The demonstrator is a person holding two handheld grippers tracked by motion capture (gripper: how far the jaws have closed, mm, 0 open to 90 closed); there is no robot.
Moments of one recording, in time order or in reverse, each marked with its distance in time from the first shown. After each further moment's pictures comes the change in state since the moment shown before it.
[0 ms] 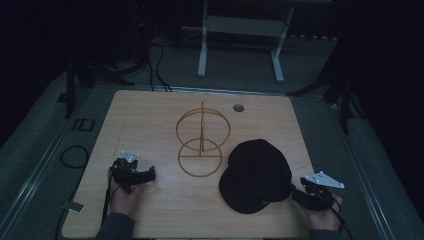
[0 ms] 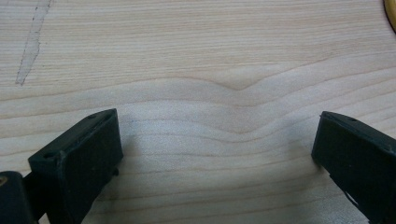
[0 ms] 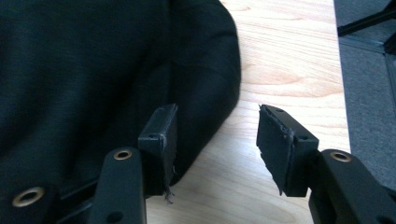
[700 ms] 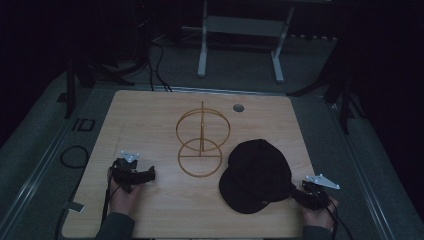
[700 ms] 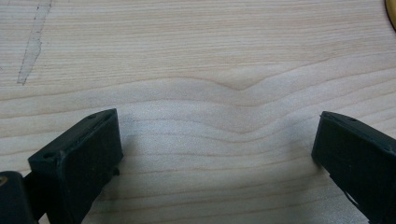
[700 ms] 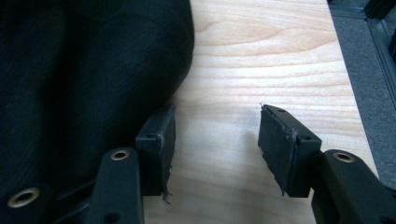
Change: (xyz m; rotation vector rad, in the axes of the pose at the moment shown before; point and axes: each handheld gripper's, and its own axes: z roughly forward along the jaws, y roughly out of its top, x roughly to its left) left arm 0.000 0.000 0.000 -0.002 0.001 -0.004; right arm -0.020 -0.030 0.043 0.031 -0.084 0.133
